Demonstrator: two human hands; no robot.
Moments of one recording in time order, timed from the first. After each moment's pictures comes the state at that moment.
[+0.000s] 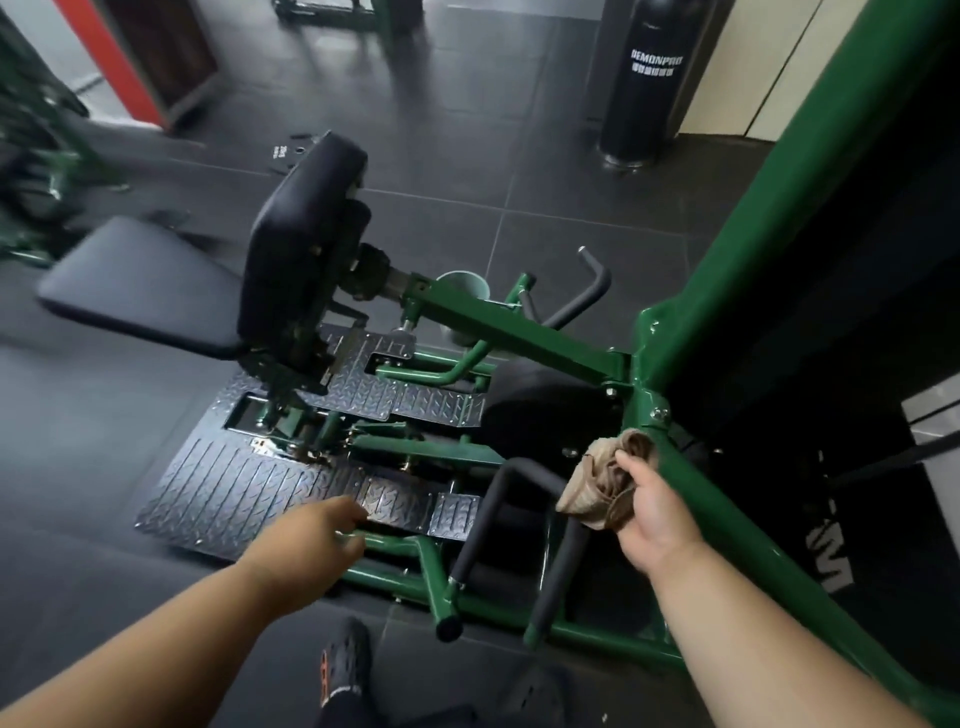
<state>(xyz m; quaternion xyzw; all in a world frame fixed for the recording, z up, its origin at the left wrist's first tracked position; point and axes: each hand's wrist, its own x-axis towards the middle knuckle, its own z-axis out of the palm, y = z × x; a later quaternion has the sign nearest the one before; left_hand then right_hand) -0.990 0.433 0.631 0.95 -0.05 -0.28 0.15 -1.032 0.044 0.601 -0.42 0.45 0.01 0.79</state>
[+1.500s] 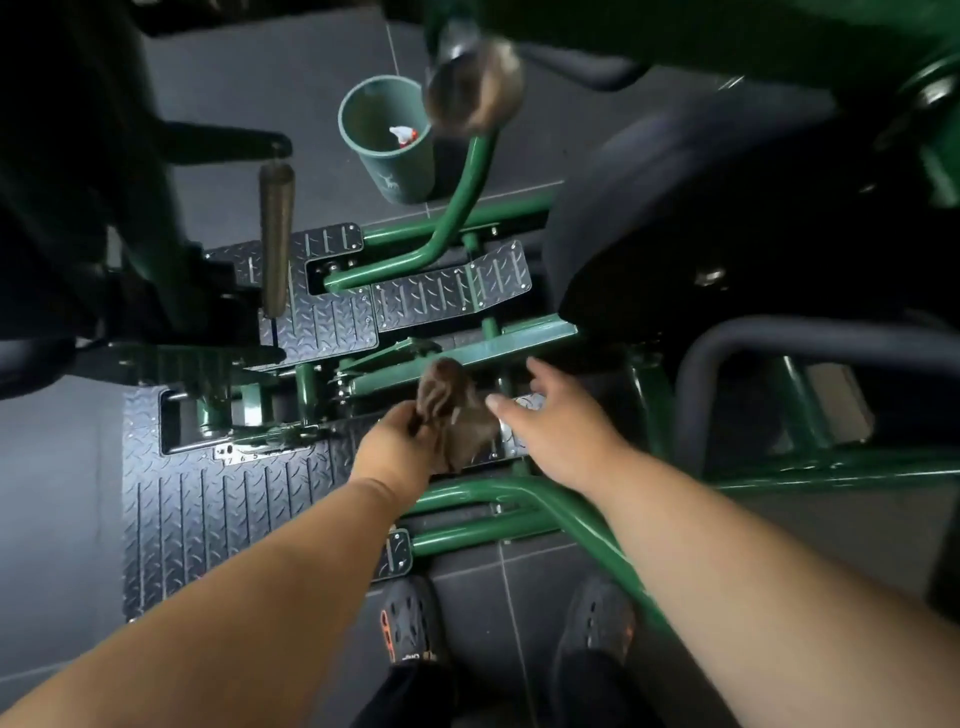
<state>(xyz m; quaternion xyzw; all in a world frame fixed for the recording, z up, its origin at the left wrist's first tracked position) -0.759 0.476 0.263 0.89 -0.03 -0.36 0.28 -0.858 0.293 0.334 -0.76 0.37 0.17 0.50</state>
